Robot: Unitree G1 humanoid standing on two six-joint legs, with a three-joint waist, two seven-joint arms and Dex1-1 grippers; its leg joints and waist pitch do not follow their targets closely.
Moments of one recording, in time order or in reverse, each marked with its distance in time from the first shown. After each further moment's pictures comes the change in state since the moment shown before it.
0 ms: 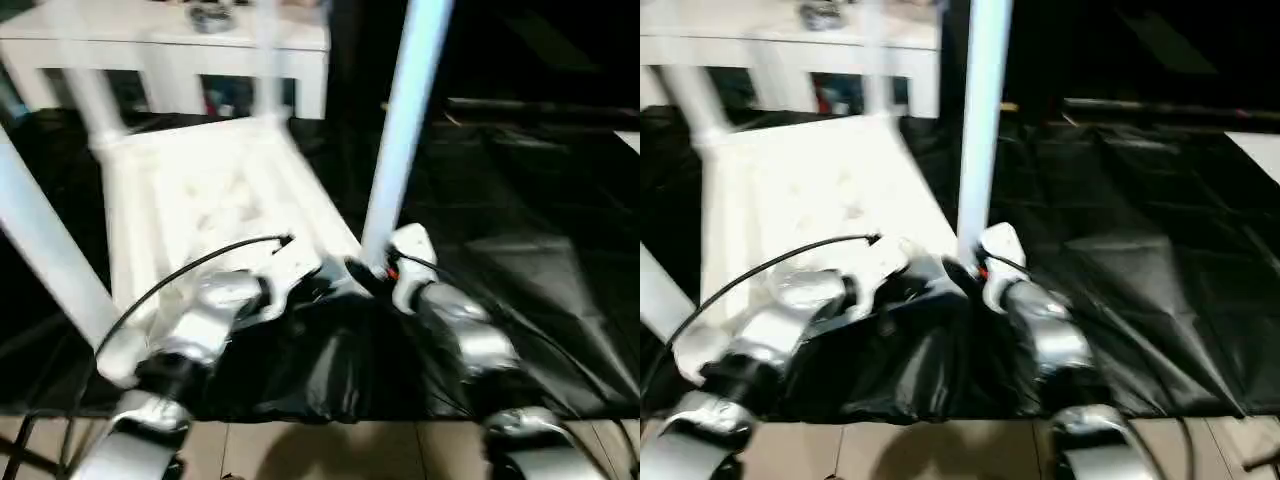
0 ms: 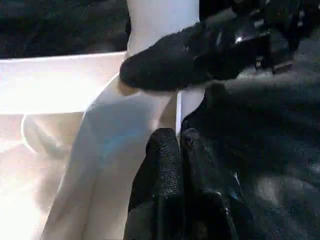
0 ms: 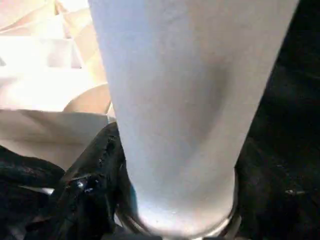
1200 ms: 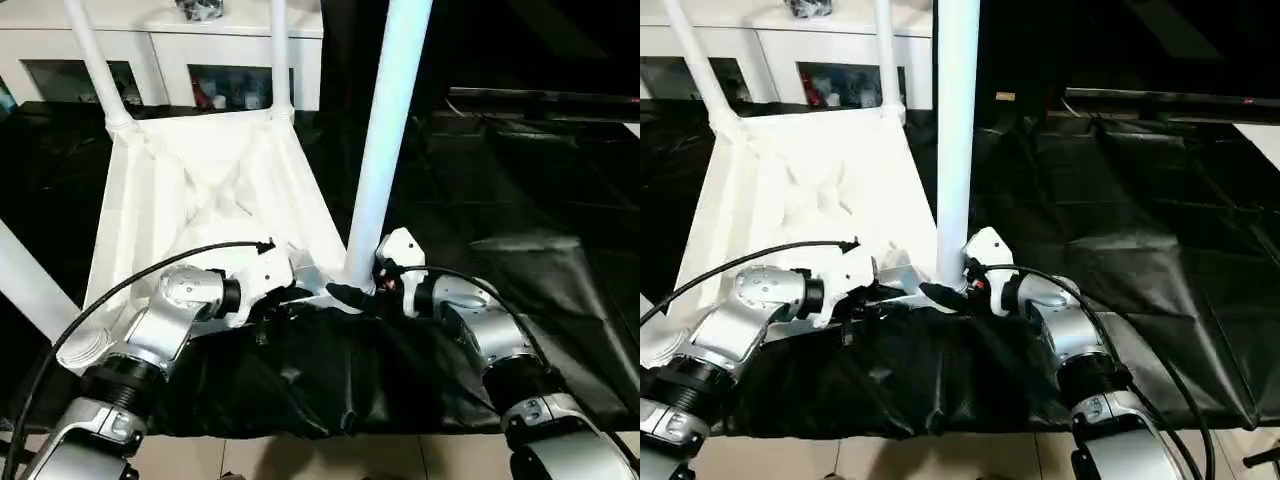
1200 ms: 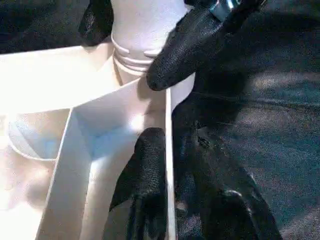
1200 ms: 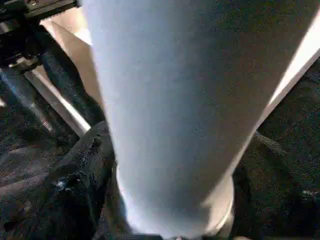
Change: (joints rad) left arm 0.050 0.214 -0.027 -0.076 -0.095 -0.118 -0.267; right arm -0.033 -0.162 0.121 0.022 0.020 -0.103 0.462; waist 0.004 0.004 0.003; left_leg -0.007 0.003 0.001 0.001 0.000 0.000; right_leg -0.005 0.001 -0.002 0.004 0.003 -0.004
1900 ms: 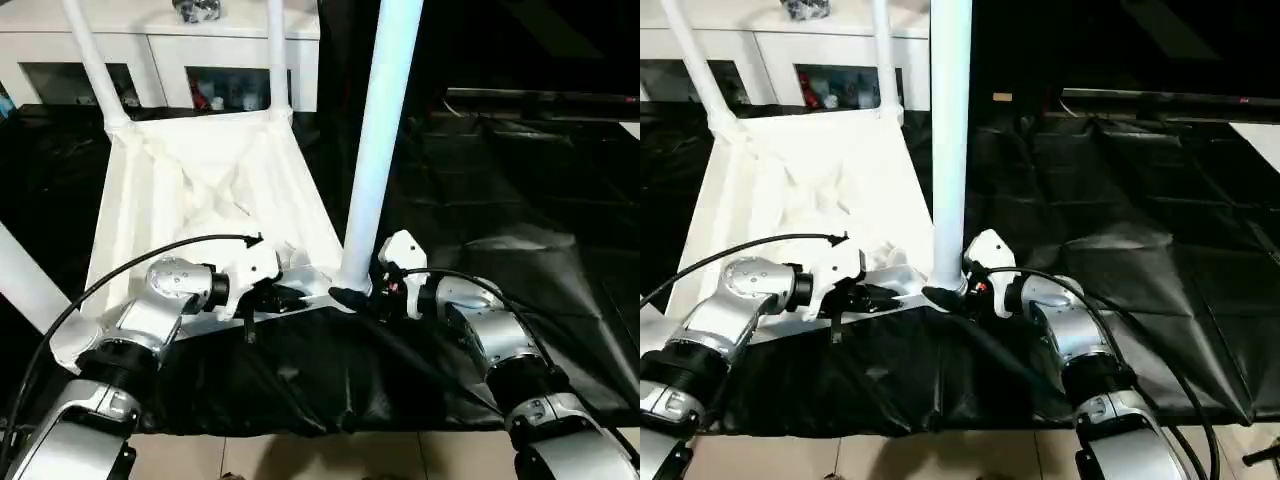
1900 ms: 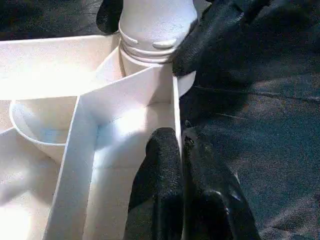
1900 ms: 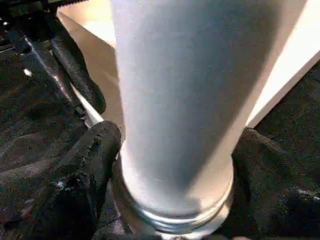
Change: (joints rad) left arm -0.070 0.028 0.000 0.134 -0.029 -0.034 -0.079; right arm 0.000 -0.017 0.020 0.000 0.000 -0.011 0.020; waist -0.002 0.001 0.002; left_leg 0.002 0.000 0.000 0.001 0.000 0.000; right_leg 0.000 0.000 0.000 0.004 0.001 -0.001
